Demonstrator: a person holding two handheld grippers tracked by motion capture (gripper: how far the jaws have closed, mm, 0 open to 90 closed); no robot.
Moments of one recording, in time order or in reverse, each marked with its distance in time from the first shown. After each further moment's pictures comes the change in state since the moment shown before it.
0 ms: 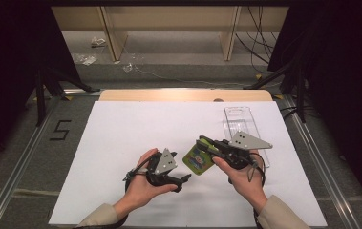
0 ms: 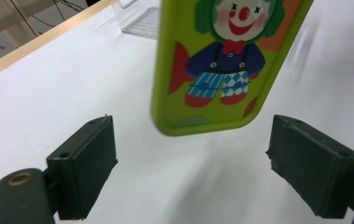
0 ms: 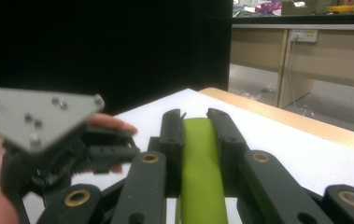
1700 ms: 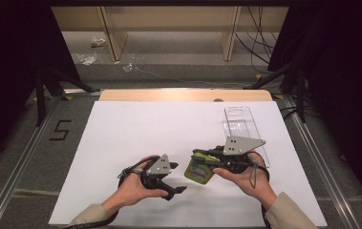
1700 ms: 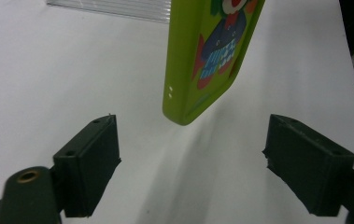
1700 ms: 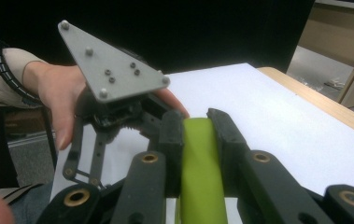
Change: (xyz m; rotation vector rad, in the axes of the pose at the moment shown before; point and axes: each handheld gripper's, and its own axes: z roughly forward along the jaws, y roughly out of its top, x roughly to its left) left arm 0.007 -0.018 0.006 0.069 -0.264 0.044; right arm 0.004 0.004 0.000 0.159 0.253 -0.173
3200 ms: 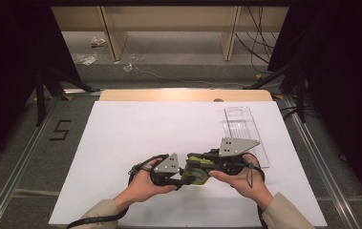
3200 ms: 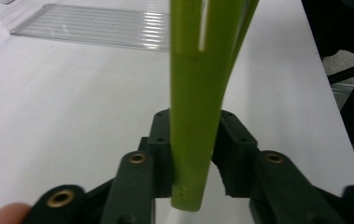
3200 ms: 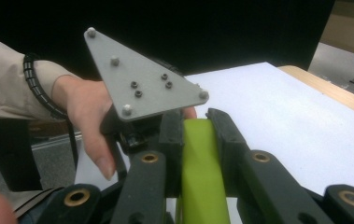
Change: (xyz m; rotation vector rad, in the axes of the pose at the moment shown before) left arm 0.001 0.013 0.015 -0.043 -0.088 0.043; right arm 0.005 -0.002 0.011 -0.012 0.075 0.037
